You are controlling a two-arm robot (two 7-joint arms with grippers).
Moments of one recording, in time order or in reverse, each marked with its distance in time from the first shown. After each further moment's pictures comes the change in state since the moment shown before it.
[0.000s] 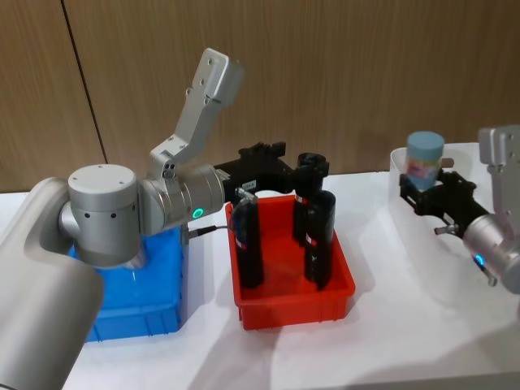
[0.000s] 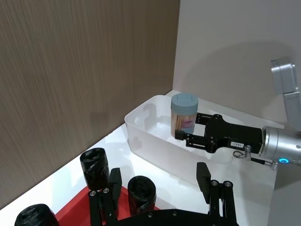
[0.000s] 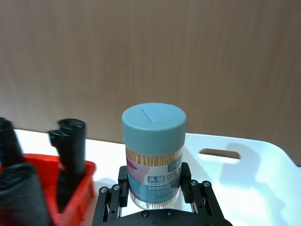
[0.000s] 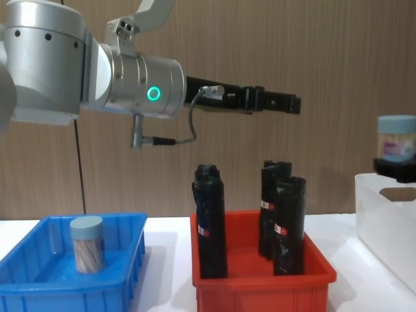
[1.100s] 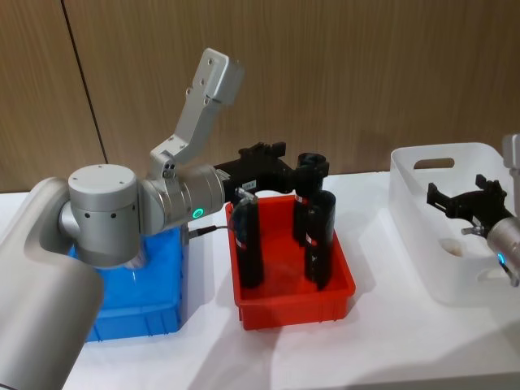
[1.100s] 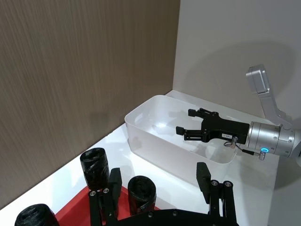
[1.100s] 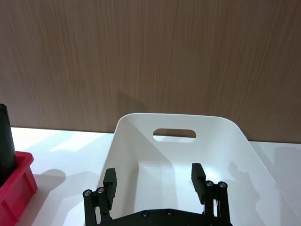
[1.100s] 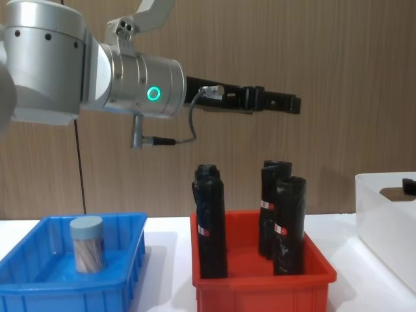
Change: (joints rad) left arm 0.000 0.000 0.000 0.000 0.000 0.000 0.000; right arm 0.110 0.003 0.040 0.248 -0.029 -0.059 -0.034
